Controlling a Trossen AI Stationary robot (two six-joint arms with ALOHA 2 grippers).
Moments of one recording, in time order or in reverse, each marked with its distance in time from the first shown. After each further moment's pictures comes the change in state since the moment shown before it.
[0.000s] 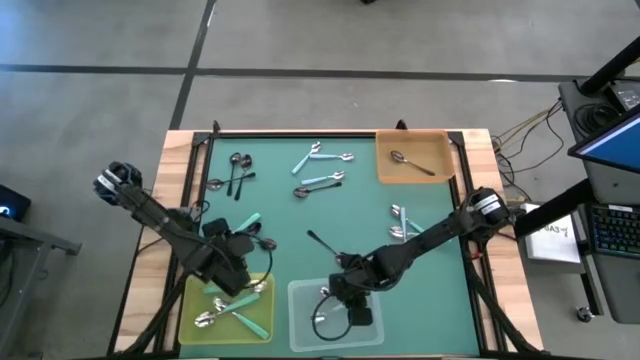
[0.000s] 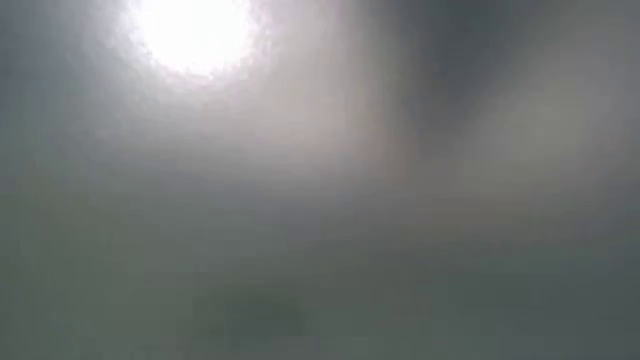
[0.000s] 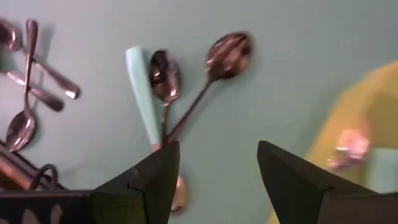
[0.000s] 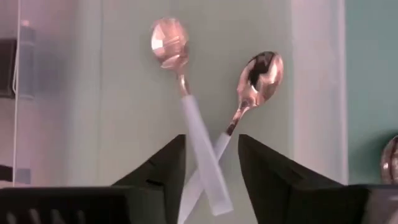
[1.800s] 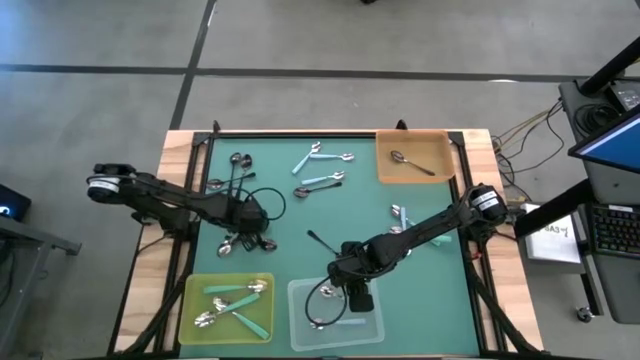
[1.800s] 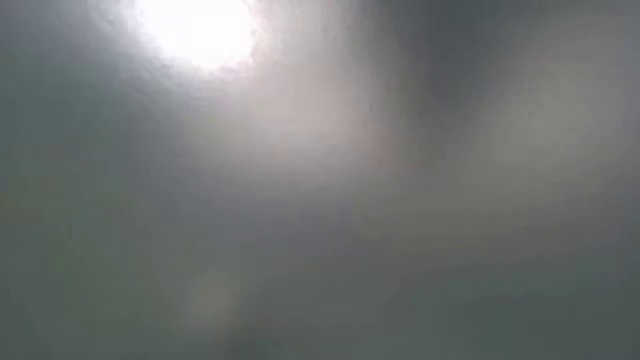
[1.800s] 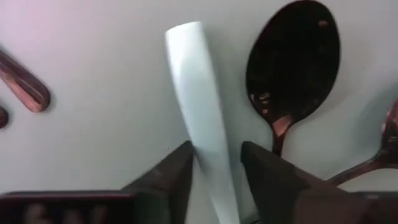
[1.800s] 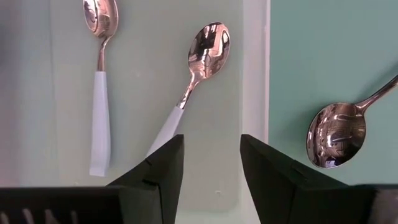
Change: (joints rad) left arm 0.605 -0.031 -0.442 0.511 0.164 0.410; right arm -0.064 -0.002 0.044 -0.179 0.001 -0.105
